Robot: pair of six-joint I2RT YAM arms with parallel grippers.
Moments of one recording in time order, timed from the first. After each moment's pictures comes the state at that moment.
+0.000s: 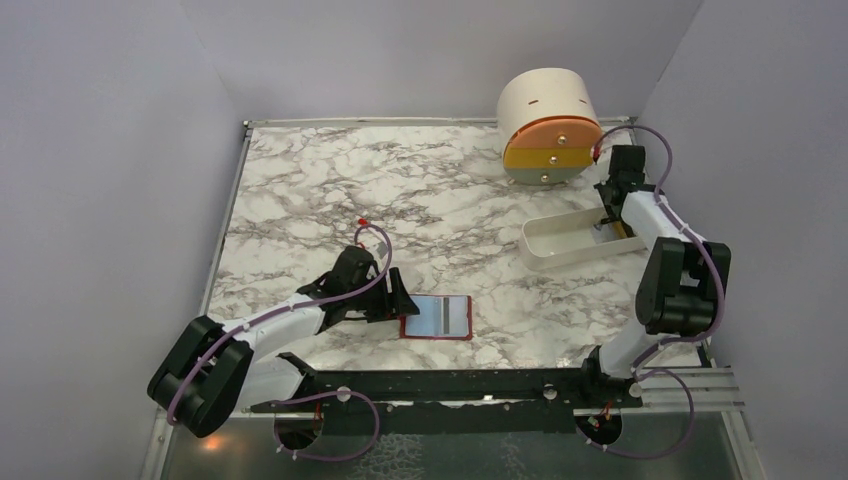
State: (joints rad) left arm -0.59 1.18 0.38 -0.03 0.40 -0.80; right arm -0.13 1.67 1.12 -0.34 0.37 -0.51
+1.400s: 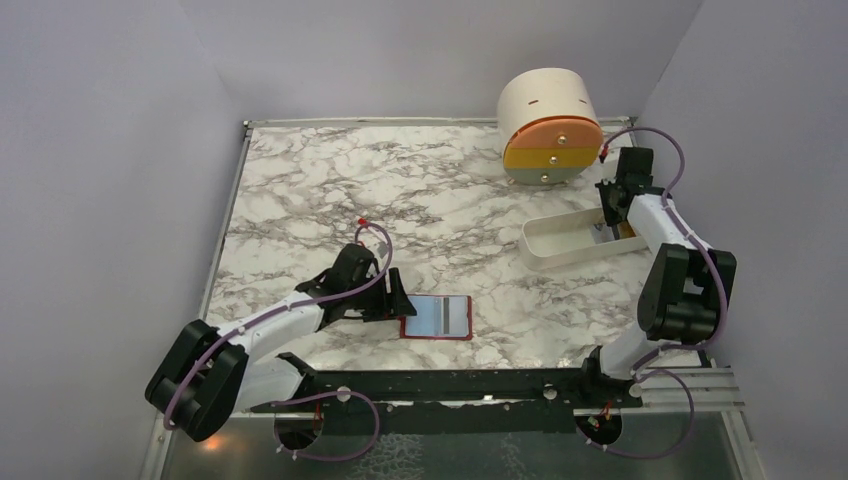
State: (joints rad) left arm -0.59 1.15 0.42 -0.14 0.37 -0.75; right arm -0.16 1.60 1.12 -0.39 0.18 -0.36
